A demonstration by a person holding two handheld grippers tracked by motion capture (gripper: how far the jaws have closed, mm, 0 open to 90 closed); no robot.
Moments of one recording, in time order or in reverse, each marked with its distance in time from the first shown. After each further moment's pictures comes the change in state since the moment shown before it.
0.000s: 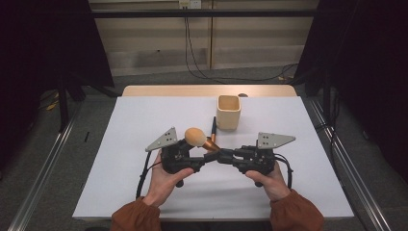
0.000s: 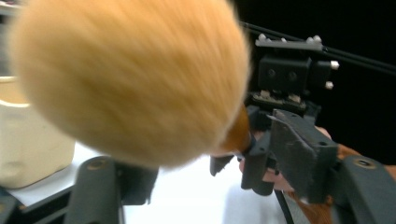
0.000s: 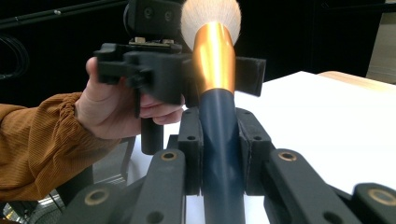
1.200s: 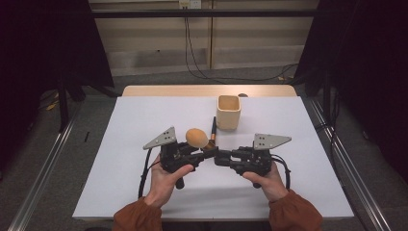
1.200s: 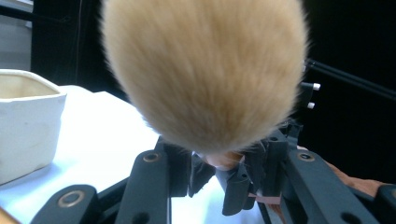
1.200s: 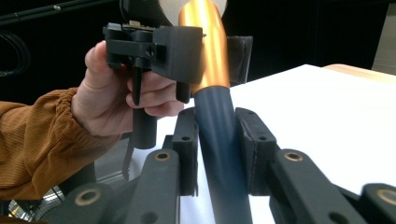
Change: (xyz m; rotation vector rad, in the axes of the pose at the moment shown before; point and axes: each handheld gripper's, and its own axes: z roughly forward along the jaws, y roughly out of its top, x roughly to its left) left arm -0.004 0.004 -0.001 -0.002 -0.059 -0.054; right arm 0.001 -0.003 0.007 0.025 0.007 0.012
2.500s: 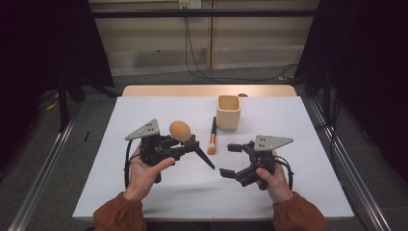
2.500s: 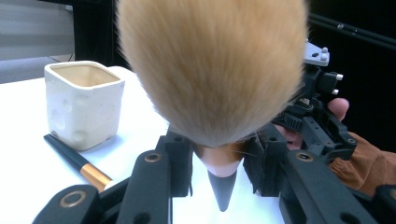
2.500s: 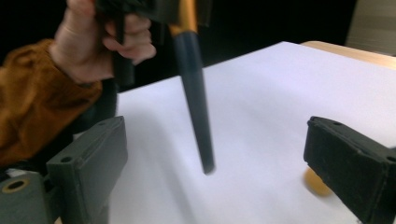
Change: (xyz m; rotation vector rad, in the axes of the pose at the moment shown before) left arm 0.009 0.031 -0.042 0.138 0.124 0.046; right arm 0.002 -0.004 -0.008 0.089 -0.105 0.003
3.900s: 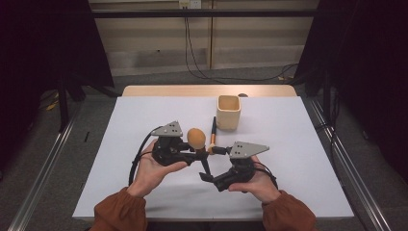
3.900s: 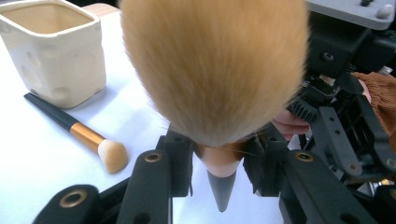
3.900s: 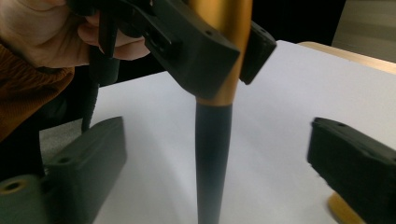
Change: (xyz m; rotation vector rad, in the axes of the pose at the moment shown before) left arm -0.008 0.003 0.034 0.293 -0.004 0.069; right arm 0.022 -0.004 0.050 0.017 -0.069 -0.061
